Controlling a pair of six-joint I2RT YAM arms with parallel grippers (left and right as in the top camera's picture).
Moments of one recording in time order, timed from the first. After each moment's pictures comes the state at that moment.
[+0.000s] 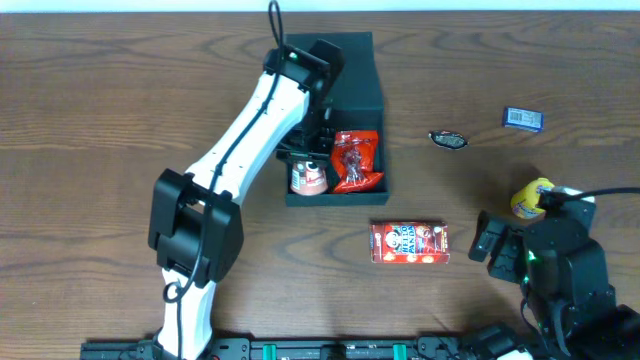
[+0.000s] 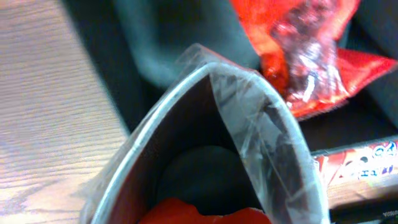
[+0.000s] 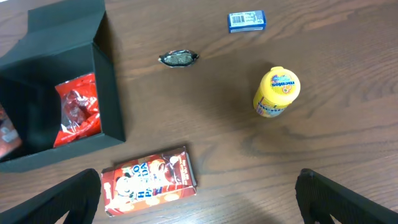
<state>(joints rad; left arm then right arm) -0.49 2.12 1.95 -1.47 0.16 -0.30 0.40 0.69 1.11 -1.28 0.40 0.57</state>
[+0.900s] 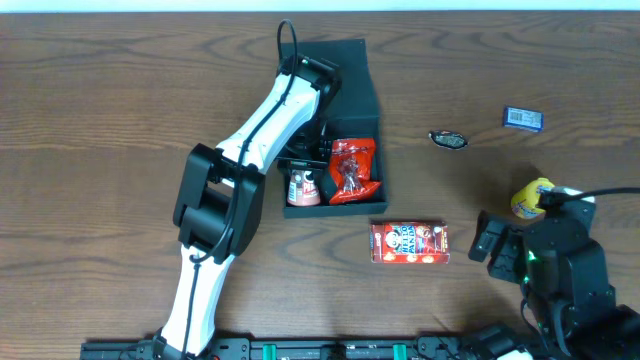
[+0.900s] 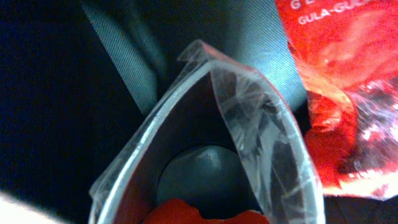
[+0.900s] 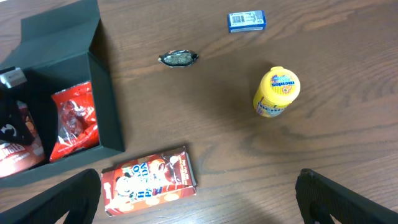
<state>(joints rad) -0.50 2.30 1.96 -1.50 0.15 -0.30 0.40 0.69 1.11 -1.28 0.40 0.57</state>
